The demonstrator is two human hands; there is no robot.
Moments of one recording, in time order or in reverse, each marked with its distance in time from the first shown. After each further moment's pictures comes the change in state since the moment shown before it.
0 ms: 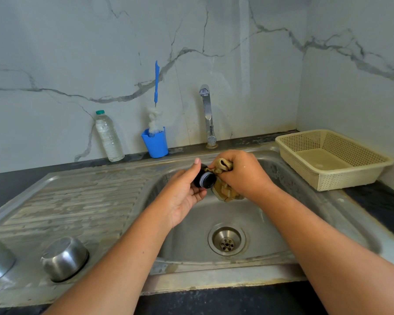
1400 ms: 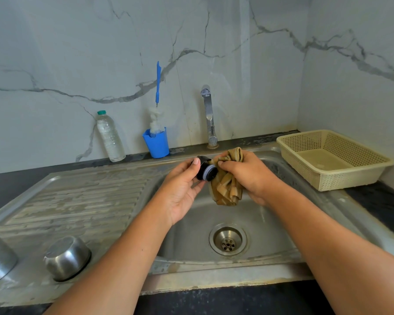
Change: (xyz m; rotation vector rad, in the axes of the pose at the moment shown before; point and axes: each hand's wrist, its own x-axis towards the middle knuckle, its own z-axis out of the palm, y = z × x) left_hand 0.000 0.006 -0.003 -0.182 -0.099 0.093; right_hand -0.001 -0.001 0.001 0.632 -0.052 0.309
